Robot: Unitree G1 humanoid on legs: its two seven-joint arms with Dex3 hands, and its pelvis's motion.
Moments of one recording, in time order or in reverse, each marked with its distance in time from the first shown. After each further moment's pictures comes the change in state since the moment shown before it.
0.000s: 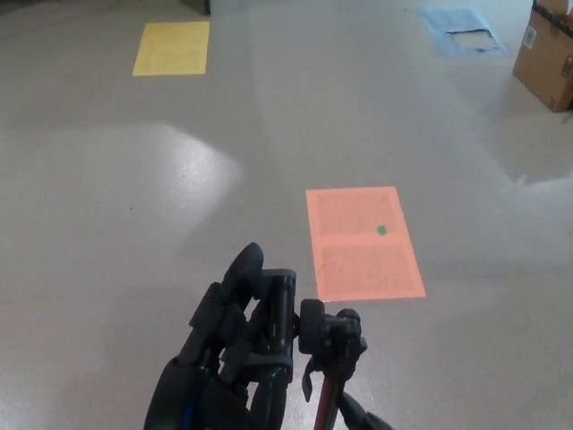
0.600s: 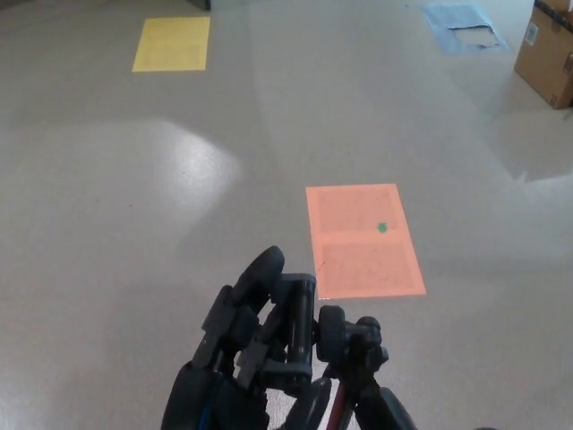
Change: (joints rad) left_arm 0.032 -0.052 -0.052 -0.022 -0.016 0.001 0.041; right_arm -0.279 0.175 -0.086 0.340 0.185 -0.074 0.012
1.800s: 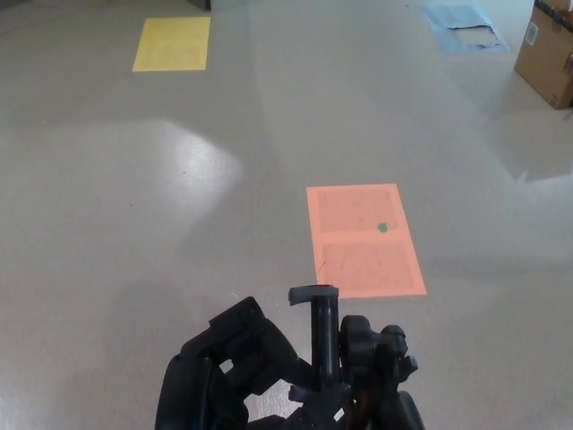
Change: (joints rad) left_arm -0.031 0.010 -0.019 -0.049 0.101 0.162 0.245; right_arm -0.006 0.046 -0.040 0.093 0.040 -0.044 -0.158
